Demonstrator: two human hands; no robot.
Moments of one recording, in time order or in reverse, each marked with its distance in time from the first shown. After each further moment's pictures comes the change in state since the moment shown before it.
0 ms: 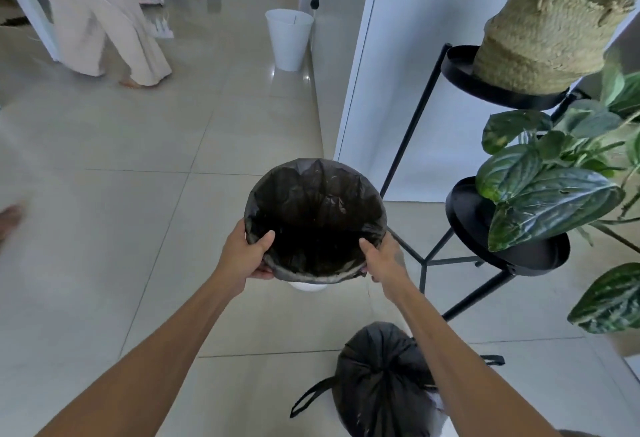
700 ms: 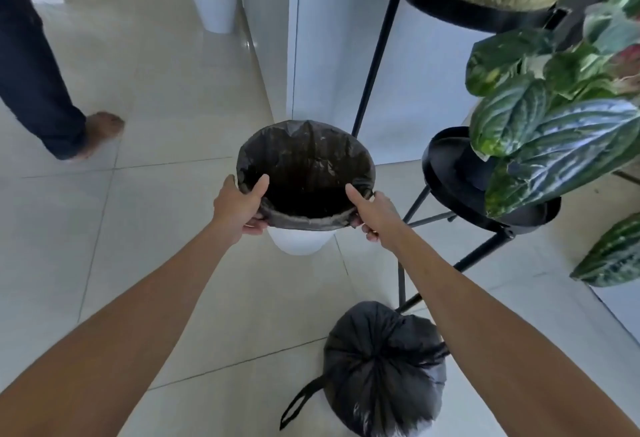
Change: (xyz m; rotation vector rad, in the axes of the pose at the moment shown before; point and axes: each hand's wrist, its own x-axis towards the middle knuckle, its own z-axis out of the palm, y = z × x) left_hand 0.120 0.019 0.083 0.162 -0.043 -0.049; right_hand 0.090 0.018 -0.027 0.093 0.041 0.228
